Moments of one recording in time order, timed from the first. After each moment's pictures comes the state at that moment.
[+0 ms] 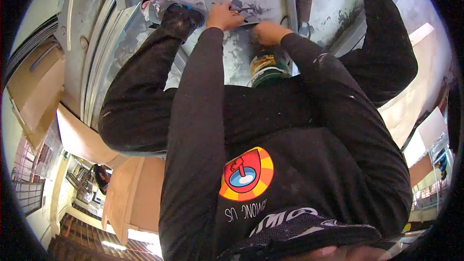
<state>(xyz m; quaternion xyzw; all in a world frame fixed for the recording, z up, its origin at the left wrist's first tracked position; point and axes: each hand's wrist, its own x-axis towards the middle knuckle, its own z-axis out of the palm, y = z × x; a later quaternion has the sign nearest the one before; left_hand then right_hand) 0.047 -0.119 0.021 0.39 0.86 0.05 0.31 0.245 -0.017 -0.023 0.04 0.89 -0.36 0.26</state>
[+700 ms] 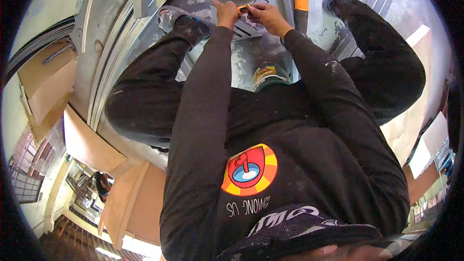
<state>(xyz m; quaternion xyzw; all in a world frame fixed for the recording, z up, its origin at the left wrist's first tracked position) 0.040 -0.056 0.034 -0.06 0.82 0.45 0.35 0.179 0.025 0.026 0.37 0.41 -0.83 -0.04</state>
